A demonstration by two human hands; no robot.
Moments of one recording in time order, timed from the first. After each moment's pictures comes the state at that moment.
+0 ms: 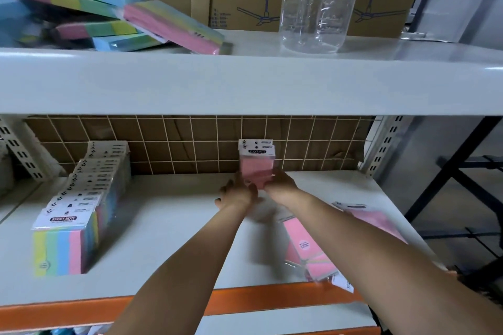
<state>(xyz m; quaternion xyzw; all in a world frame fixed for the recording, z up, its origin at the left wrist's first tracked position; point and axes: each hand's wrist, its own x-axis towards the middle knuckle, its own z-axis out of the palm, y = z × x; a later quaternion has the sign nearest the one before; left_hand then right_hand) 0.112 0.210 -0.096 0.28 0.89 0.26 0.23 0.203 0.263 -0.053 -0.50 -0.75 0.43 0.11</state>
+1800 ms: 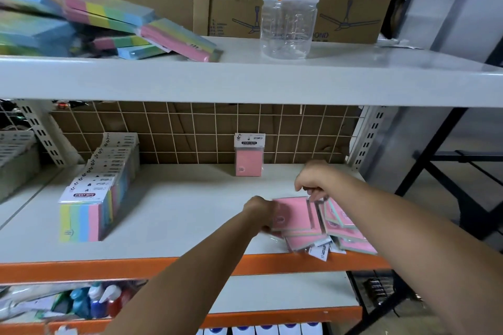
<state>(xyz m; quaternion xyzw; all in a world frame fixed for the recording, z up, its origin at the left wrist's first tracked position) 0.214 0.154 -0.048 0.22 0.81 0.33 0.43 0.291 0.272 0.011 -0.58 -0.75 0.29 -0.11</state>
